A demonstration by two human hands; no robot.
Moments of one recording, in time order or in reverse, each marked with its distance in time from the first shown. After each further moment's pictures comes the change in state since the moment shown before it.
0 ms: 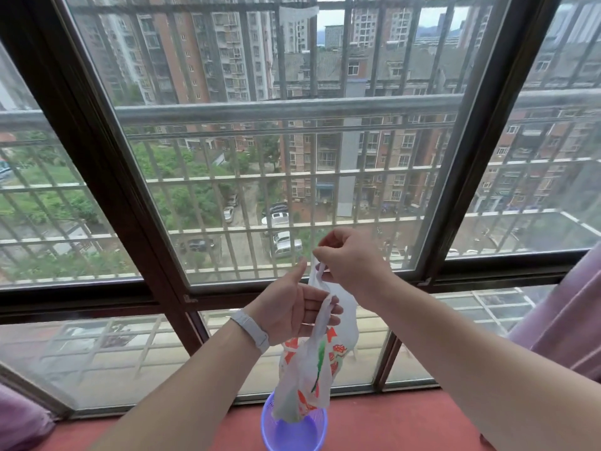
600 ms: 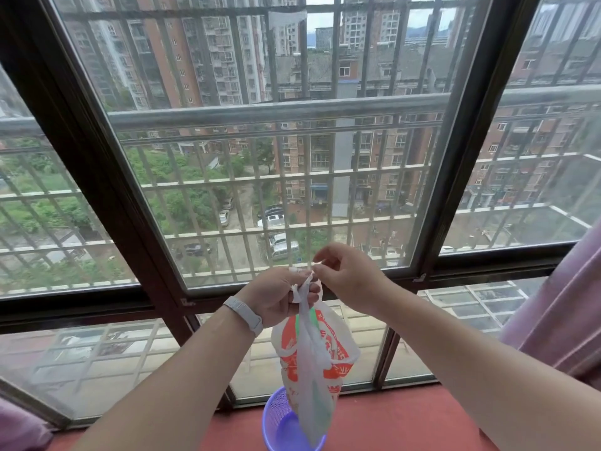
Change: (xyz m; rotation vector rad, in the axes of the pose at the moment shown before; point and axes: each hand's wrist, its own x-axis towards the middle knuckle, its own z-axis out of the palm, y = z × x) left_hand -0.005 0.015 -0.004 -0.034 0.096 0.162; right_hand -0.013 0.022 -0.011 -0.373 -0.152 -0.175
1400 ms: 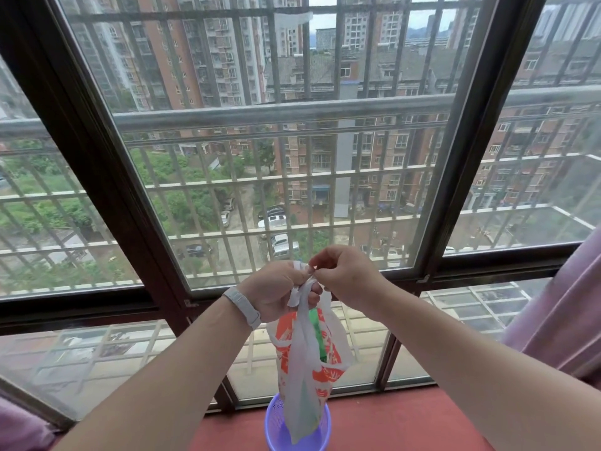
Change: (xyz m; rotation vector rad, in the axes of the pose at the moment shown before) left_hand -0.011 0.018 0.002 0.050 -0.035 -0.015; right_hand 0.003 -0.015 0.010 0.194 0.018 0.110
